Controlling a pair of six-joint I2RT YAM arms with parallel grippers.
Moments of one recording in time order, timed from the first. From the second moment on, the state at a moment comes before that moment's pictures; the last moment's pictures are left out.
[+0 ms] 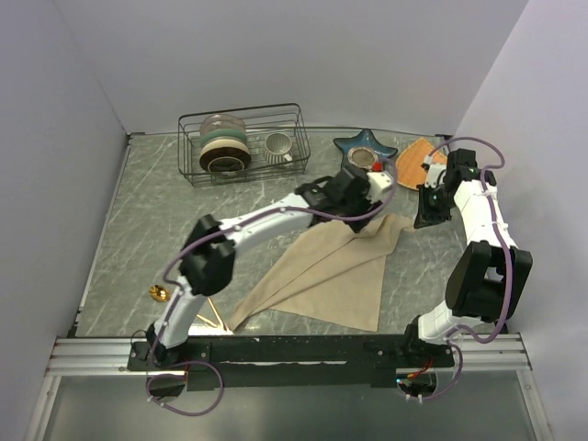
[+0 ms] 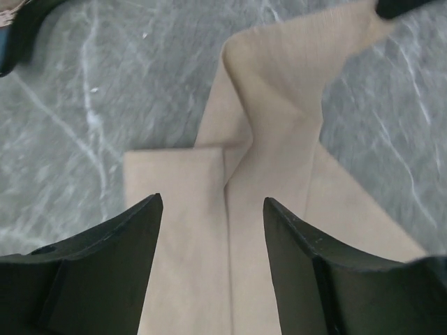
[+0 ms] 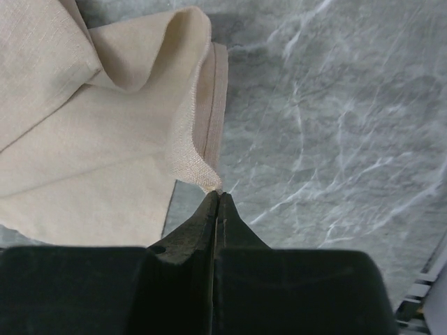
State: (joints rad) left arm -0.96 2.12 1.91 -0.43 0.04 0.06; right arm -0.23 1.55 1.30 -0.99 -0.26 -0.21
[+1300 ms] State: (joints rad) left arm -1.00 2.43 2.11 -0.45 -0.19 -0.08; right arm -0.29 1.55 1.27 -0.99 -0.31 -0.15
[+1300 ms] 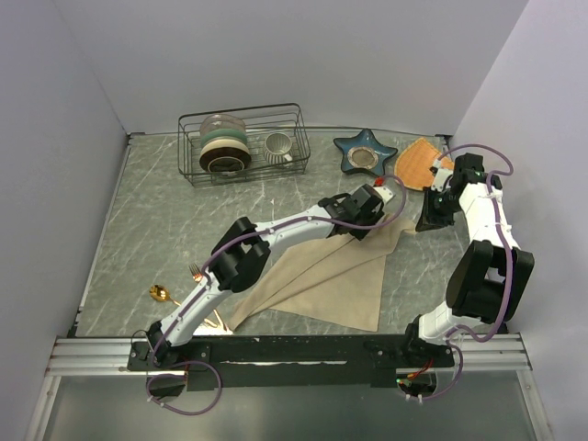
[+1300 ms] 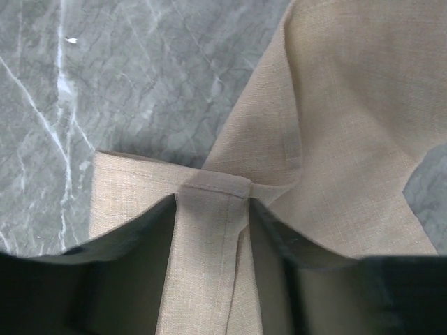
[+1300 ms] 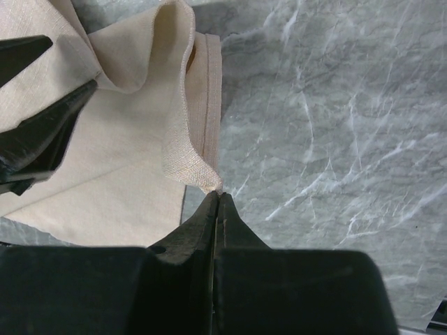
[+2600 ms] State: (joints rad) left arm -0.99 2.48 2.16 -0.46 -0.14 -0.06; right arm -0.29 1.55 1.27 -0.99 -0.32 -0.15
